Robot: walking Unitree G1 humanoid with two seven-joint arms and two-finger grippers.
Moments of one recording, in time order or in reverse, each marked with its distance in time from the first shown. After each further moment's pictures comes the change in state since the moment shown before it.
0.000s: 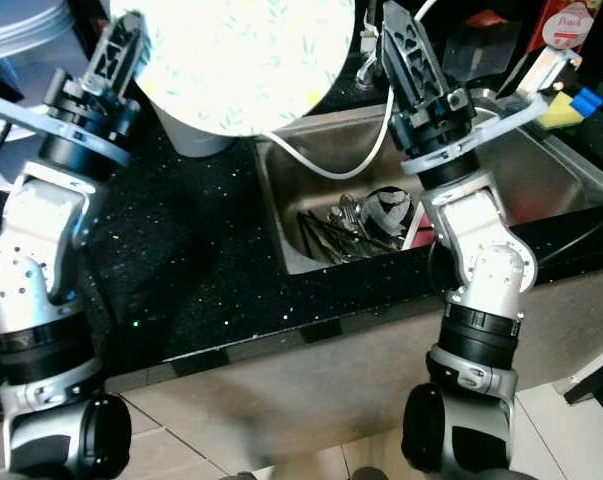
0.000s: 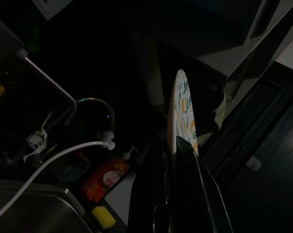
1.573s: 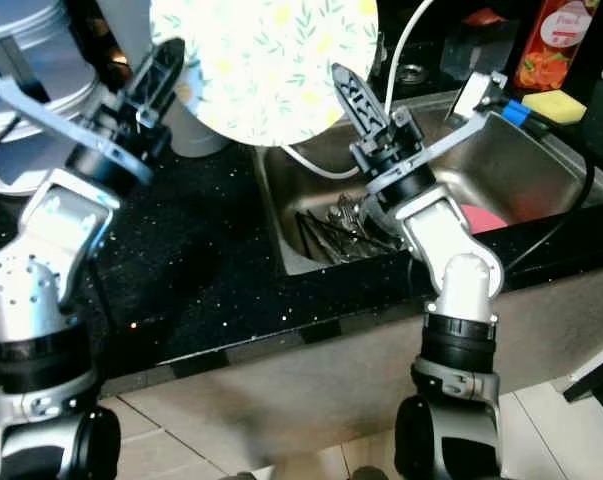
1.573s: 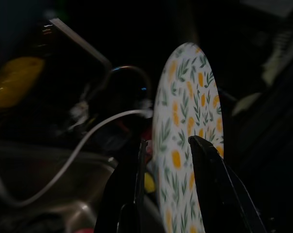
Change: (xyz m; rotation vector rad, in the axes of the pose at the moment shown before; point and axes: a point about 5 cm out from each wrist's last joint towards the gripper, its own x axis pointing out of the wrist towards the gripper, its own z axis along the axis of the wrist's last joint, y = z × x) left arm -0.014 0.014 -0.020 0.166 0.135 0.155; right arm 0.002 -0.028 -0.017 -0.040 0.027 -0.228
